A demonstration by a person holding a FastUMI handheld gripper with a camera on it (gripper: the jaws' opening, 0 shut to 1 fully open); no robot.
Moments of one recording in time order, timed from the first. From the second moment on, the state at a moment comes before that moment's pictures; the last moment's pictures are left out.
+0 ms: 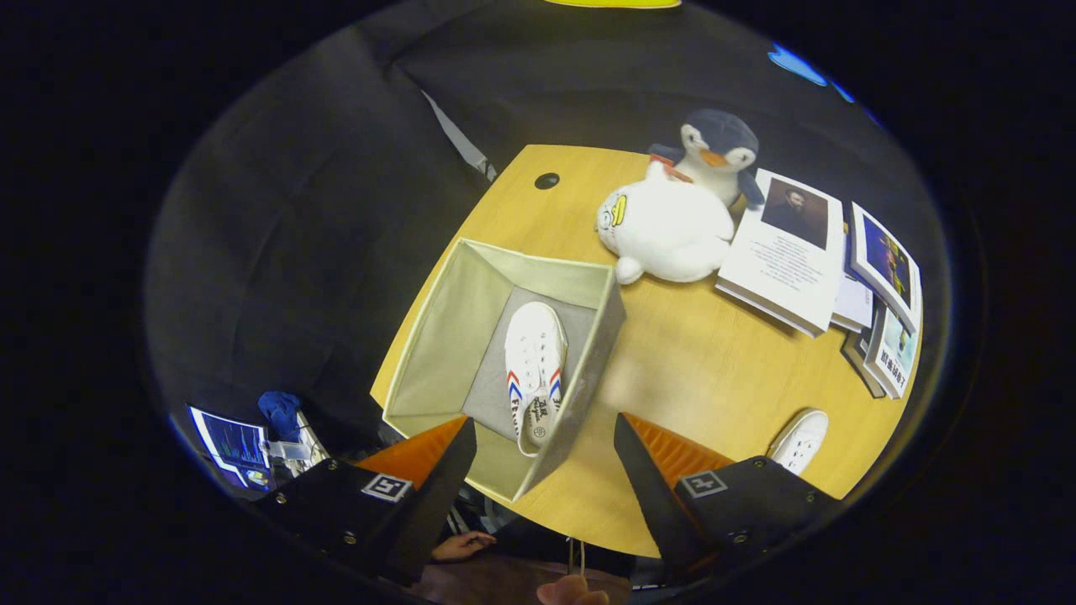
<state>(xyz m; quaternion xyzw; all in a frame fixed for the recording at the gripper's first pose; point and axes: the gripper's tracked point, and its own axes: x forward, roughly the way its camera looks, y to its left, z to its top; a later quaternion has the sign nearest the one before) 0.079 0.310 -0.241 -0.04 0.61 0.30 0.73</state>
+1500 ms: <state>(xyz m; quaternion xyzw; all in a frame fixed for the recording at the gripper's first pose) 0.066 0.015 -0.319 0.04 0.65 0.09 0.75</state>
